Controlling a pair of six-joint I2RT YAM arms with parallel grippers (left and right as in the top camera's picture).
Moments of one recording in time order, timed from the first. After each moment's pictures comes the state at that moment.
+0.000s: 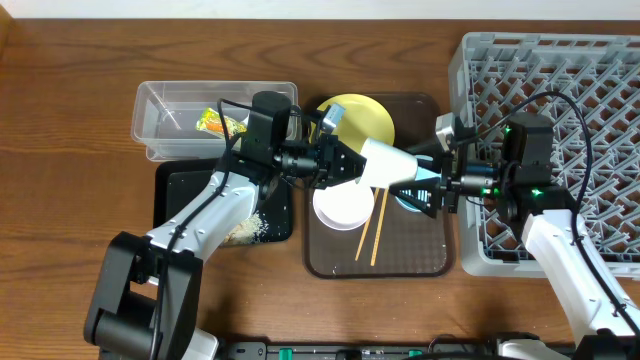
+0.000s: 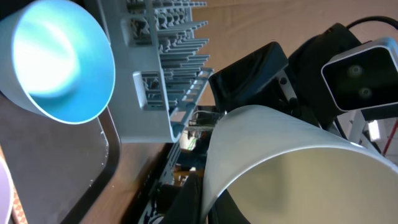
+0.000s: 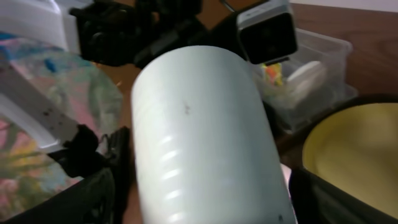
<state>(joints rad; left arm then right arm) -0.36 1.66 0.94 0.16 1.24 -0.96 0.05 1.36 0.80 -0.16 -1.31 -0.18</state>
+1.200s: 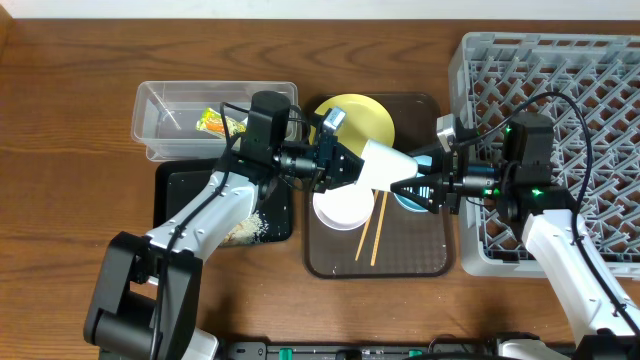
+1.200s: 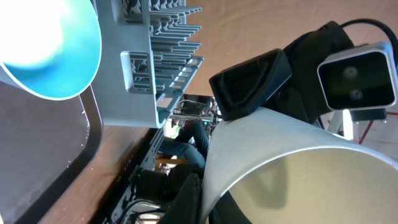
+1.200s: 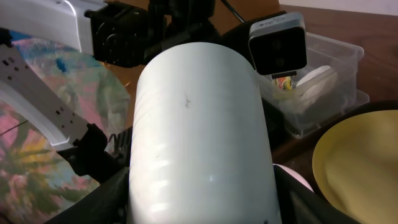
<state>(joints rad) -0.36 1.66 0.94 0.16 1.29 -1.06 0.05 1.36 0.80 -0.15 -1.34 -0.19</state>
